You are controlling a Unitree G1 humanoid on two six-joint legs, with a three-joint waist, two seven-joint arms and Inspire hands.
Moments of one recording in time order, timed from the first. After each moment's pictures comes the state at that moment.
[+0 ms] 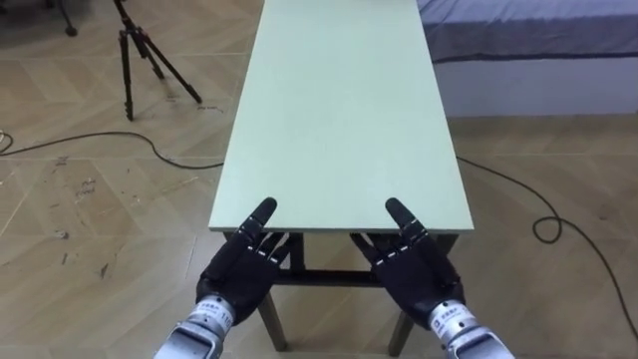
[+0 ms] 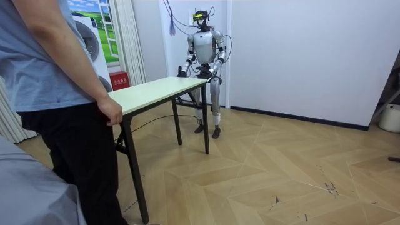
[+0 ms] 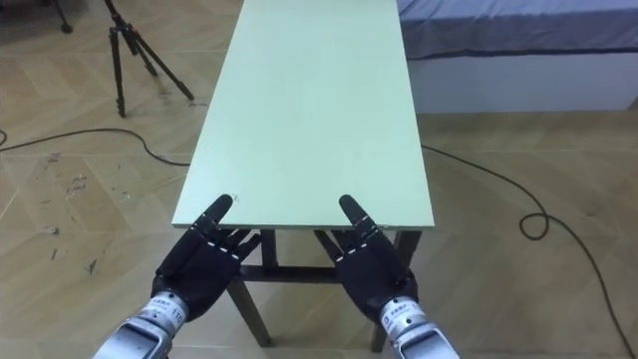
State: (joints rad) left arm 0.09 0.17 -0.15 0.34 -1.50 0.15 -0.08; right arm 0.08 -0.19 0.16 0.36 1.53 0.14 0.13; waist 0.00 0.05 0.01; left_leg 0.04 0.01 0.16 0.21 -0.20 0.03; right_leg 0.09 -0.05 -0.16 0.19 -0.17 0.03
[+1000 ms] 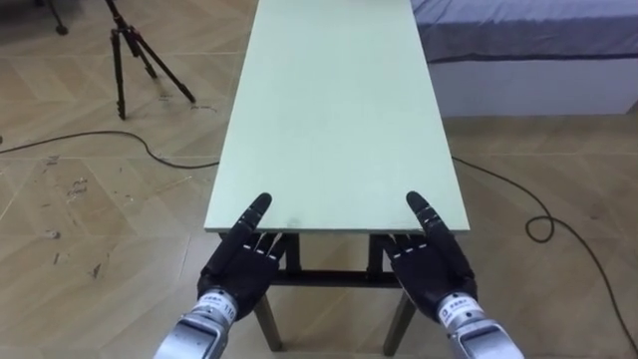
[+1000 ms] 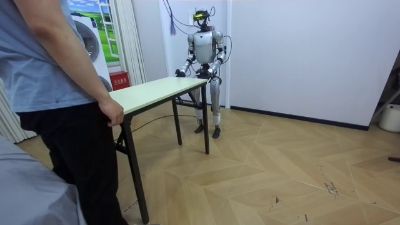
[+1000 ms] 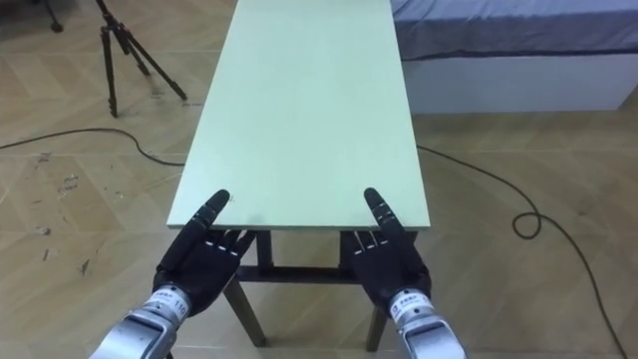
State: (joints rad) left arm 0.09 0.12 -0.12 0.29 -1.50 0.14 0.06; right arm 0.09 -0.16 0.14 0.33 1.52 0.10 -0.04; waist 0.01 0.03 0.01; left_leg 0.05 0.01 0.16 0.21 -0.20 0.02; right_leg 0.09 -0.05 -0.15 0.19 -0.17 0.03
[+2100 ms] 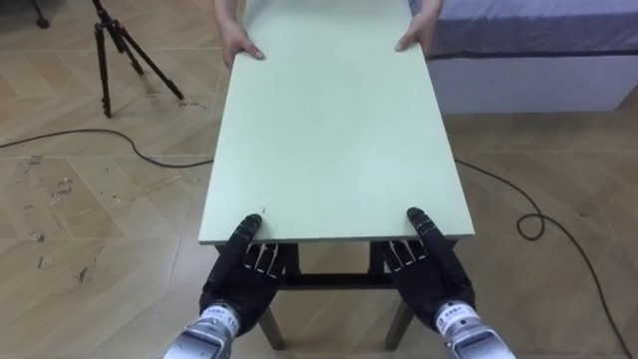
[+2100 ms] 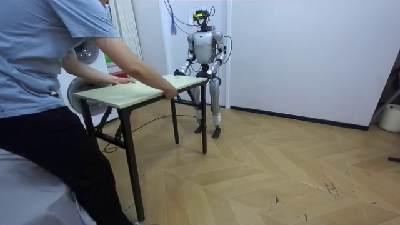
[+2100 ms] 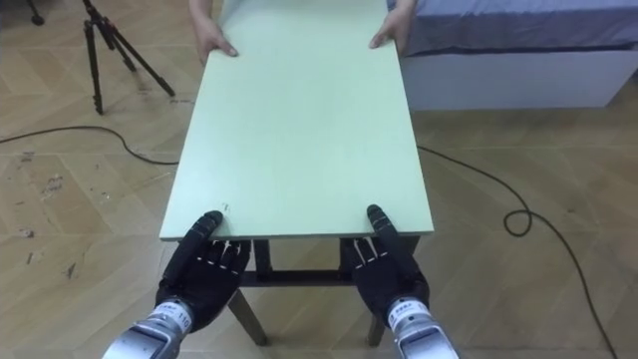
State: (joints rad) left arm 0.12 0.11 -0.12 0.27 -1.50 0.12 0.12; right arm 0.10 -0.15 0.17 0.30 1.41 0.07 -0.03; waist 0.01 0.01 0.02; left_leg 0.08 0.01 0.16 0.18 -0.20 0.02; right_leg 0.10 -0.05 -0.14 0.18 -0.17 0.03
